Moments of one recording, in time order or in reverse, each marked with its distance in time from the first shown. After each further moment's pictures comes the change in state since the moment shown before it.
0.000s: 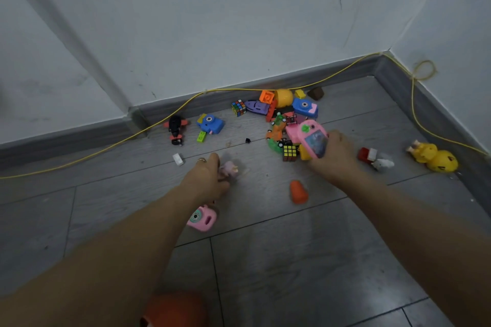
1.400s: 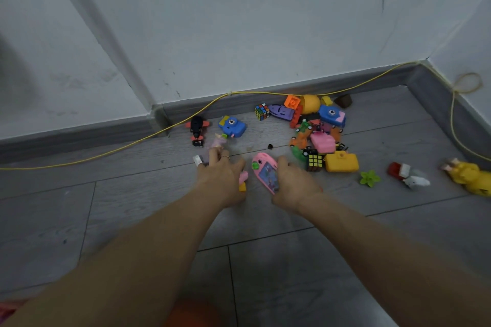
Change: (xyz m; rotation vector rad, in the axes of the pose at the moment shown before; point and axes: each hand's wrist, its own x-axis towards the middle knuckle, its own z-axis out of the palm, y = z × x) left_hand 0.008 -0.009 -0.011 0.440 0.030 0.036; right_hand -0.033 -0.092 0.081 -0.362 -0.319 -0.323
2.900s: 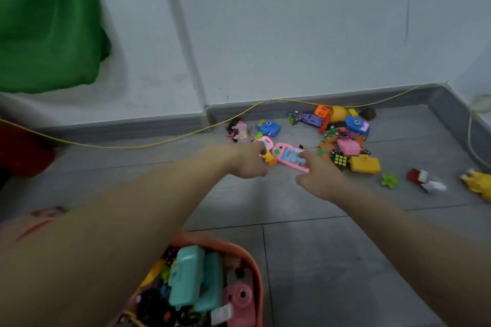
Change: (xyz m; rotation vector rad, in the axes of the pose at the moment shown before) left_hand -0.098 -0.031 -0.095 -0.326 -0.214 0.043; right_hand -0.062 -0.043 -0.040 0.229 0.021 0.016
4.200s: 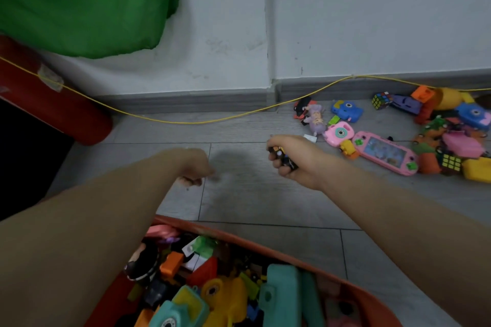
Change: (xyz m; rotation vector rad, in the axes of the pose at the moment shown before) left_hand -0.011 -0.257 0.032 -0.183 -0.171 -0.489; right_hand 0.063 -0.171 0.105 1.057 -0.461 0.255
